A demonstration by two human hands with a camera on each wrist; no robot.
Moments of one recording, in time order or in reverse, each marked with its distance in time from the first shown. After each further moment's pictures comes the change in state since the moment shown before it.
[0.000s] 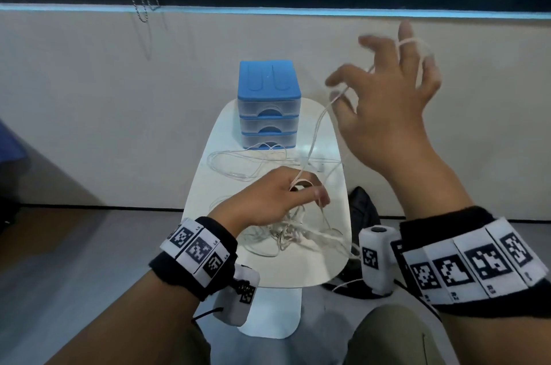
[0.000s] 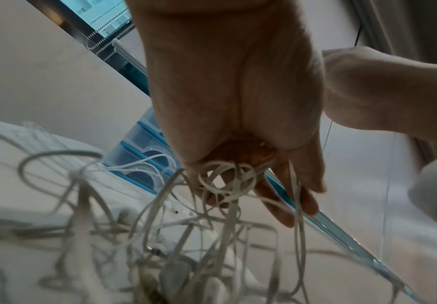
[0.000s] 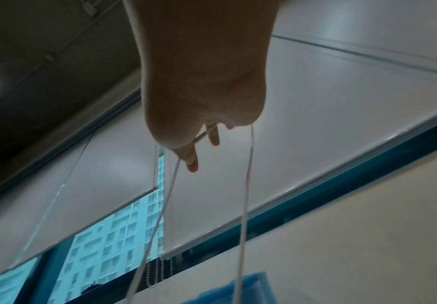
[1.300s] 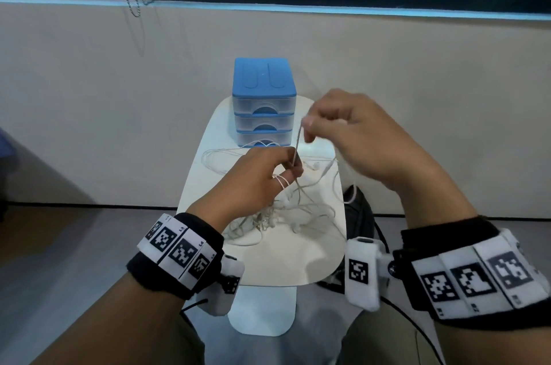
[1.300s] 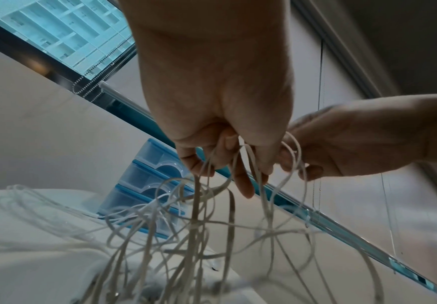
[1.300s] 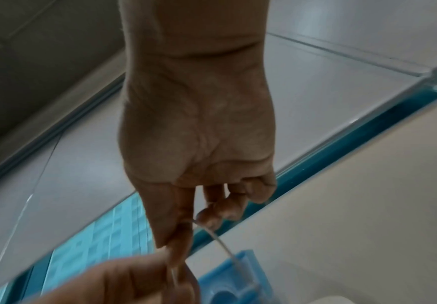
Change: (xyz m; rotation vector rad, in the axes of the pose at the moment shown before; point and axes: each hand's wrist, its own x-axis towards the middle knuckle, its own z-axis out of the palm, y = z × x) left_hand 0.004 -0.011 -0.016 0.346 0.286 0.133; right_hand -0.010 -0.002 -0.003 0.637 -0.438 0.028
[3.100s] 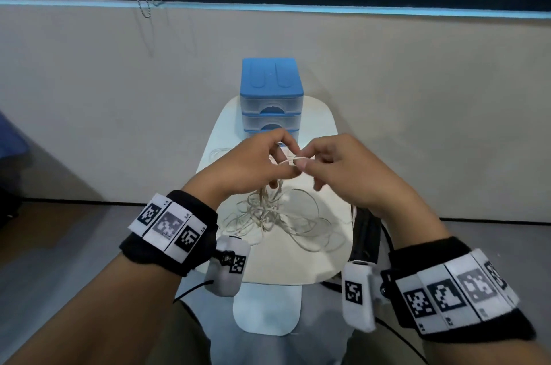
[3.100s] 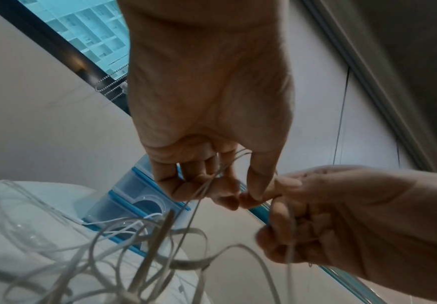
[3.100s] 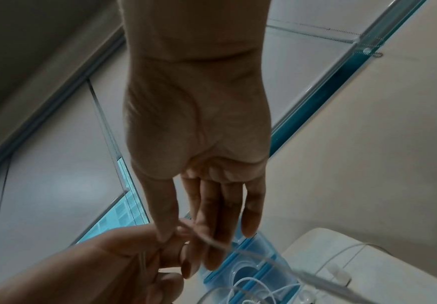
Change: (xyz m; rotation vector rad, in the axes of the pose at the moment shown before) left_hand 0.006 0.009 -0.032 -0.283 -0.124 -0.303; right_hand -0.010 0.037 0.038 0.067 -0.143 0.177
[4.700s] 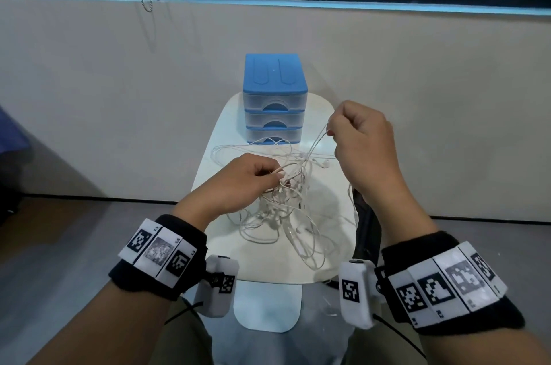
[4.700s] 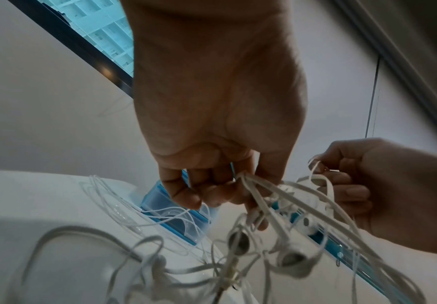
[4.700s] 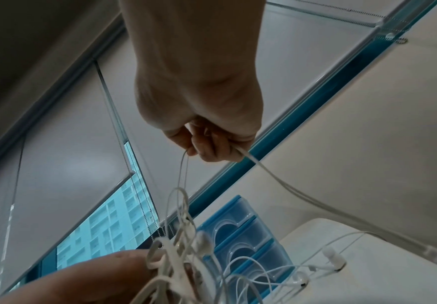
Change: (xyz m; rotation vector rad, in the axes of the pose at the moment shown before) left_hand -0.018 -0.037 0.004 0.018 -0.033 -0.064; right_hand 0.012 -0.011 0.005 0.176 0.577 -0.066
